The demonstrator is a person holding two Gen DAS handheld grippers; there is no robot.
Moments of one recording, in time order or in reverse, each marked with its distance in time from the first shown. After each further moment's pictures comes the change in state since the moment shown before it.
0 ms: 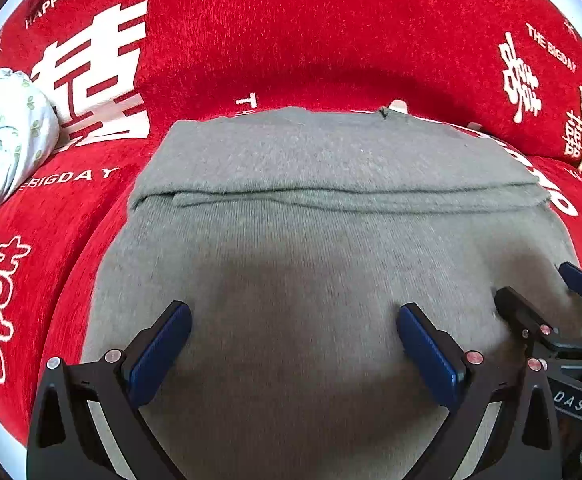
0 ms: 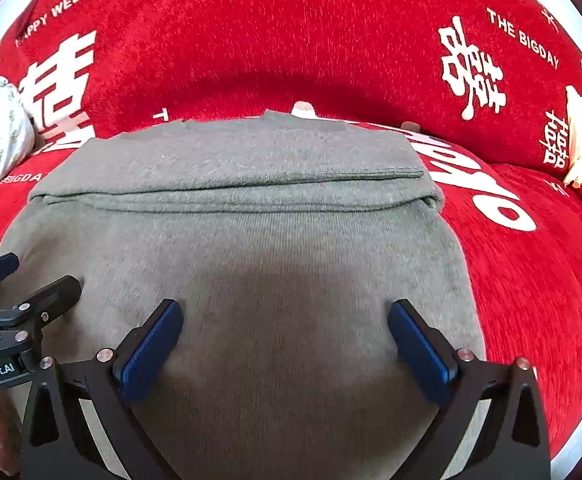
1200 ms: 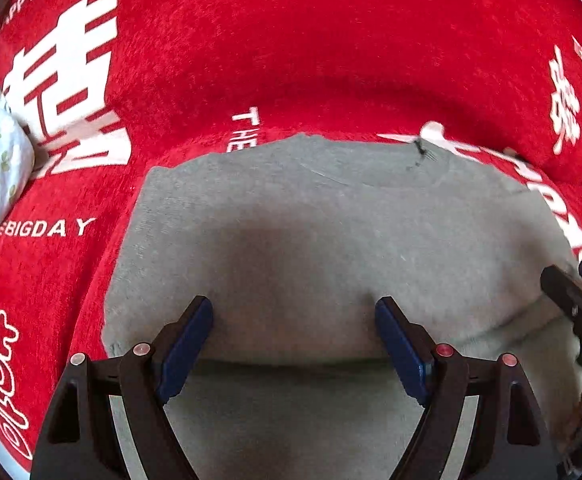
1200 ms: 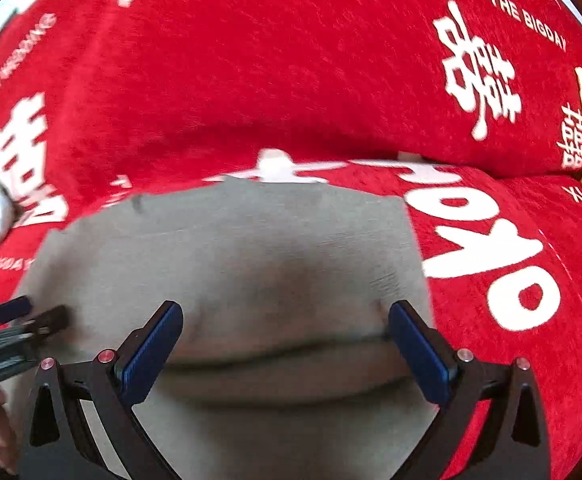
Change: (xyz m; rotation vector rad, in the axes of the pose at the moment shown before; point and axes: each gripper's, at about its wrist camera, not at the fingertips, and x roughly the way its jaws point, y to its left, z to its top) left arm 0.061 0.004 0.102 -0.012 0.107 0.029; right arm 0.043 -0.038 0.094 0.078 -0.008 0.069
